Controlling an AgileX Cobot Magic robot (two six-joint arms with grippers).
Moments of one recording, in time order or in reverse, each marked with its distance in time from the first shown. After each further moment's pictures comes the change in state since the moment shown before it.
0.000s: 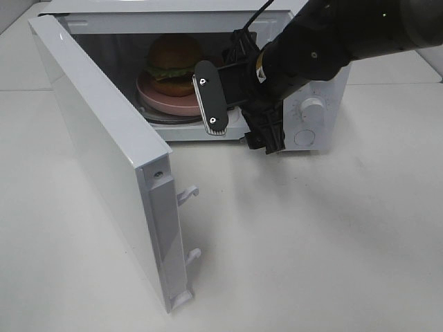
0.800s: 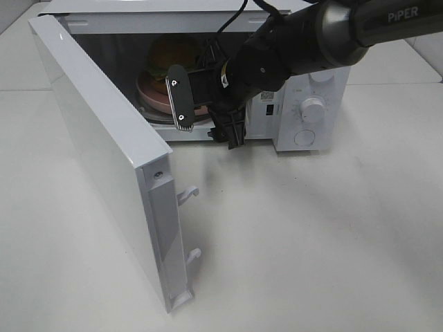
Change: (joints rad) left arm 0.000 0.000 0.000 0.000 0.000 0.000; right arm -0.007 0.248 -0.234 0.042 -0.087 0.000
